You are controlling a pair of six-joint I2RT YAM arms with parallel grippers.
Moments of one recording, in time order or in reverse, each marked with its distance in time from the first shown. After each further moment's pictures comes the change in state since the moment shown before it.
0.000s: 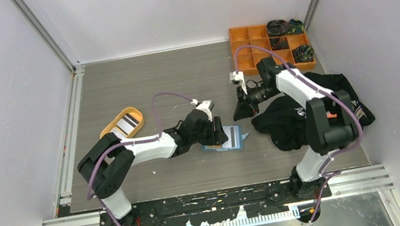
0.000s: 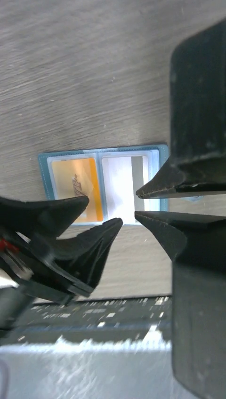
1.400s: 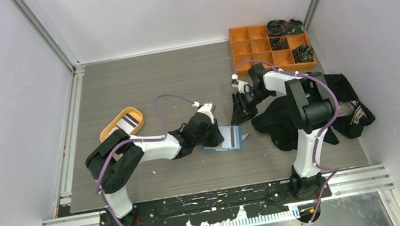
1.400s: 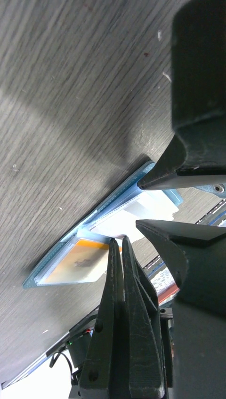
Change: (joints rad) left arm -0.015 0.083 -0.013 0.080 -0.069 0.014; right arm 0.005 0.320 0.060 0.183 0.261 0.974
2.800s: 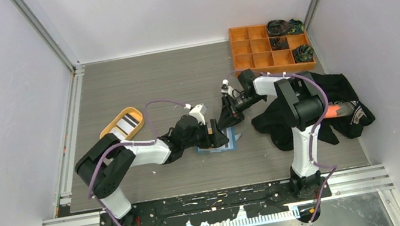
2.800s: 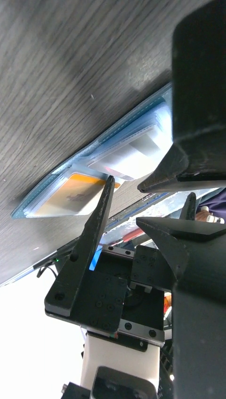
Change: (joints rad) left arm 0.060 -0.086 -0.156 0.204 0.172 -0.075; right arm 0.079 0.079 -0.005 0.102 -0.300 0.230
